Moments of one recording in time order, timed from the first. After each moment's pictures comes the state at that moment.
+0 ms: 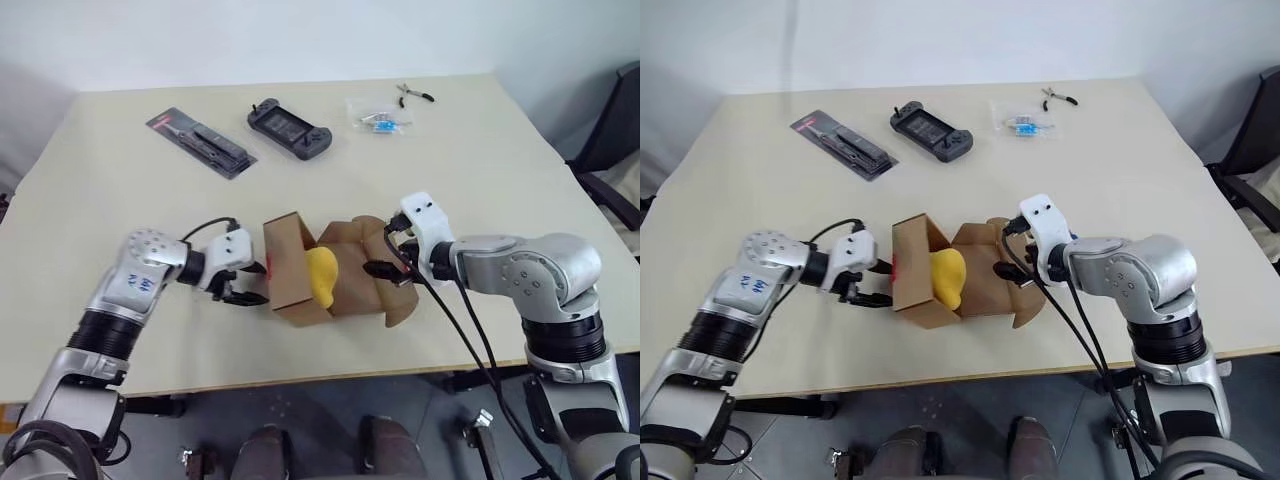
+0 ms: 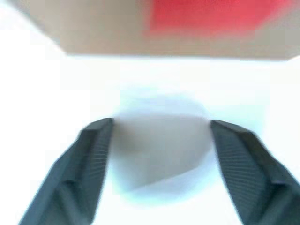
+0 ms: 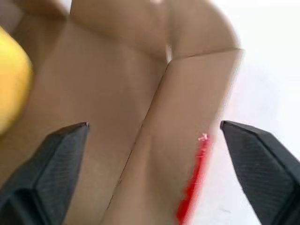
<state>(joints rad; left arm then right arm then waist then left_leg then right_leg) -0.66 0.77 -0.19 0.33 -0.04 0.25 -1.23 -0.77 -0.55 0.07 -0.27 0.69 1.46 0.18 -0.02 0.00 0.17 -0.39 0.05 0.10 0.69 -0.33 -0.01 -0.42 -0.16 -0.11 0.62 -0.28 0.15</state>
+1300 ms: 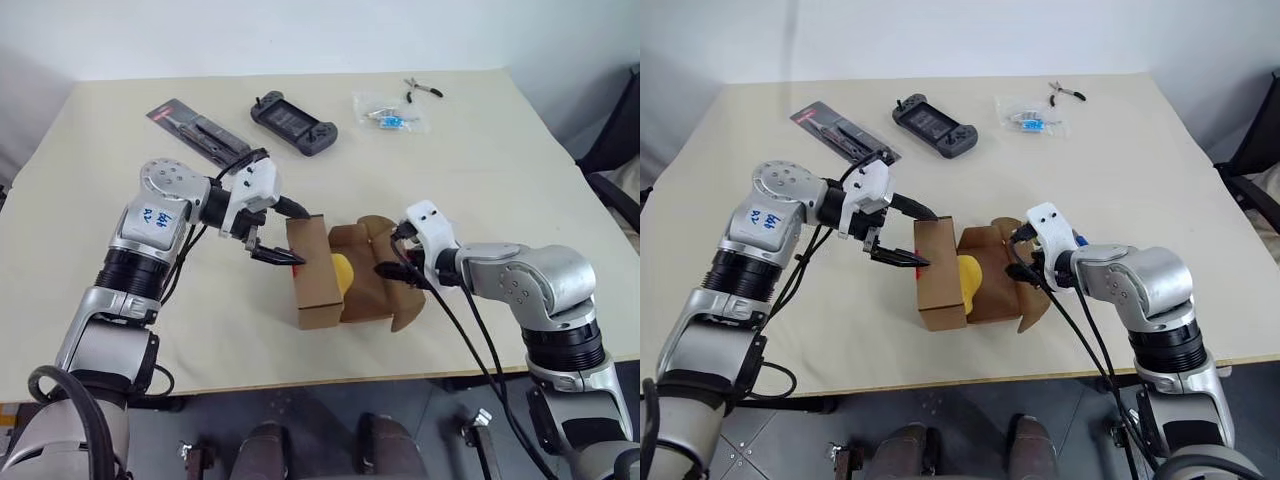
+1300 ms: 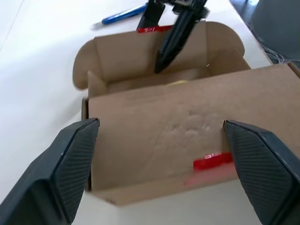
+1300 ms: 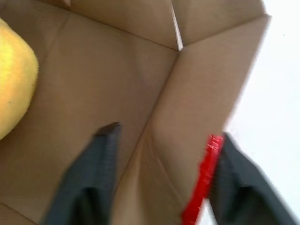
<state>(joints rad) -1.00 0.60 -0.22 0.44 -0.18 0.20 -1.41 -0.69 -0.54 0.08 -0.25 0.53 1.40 0.34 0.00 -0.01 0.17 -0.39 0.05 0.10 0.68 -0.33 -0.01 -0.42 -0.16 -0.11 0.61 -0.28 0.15</state>
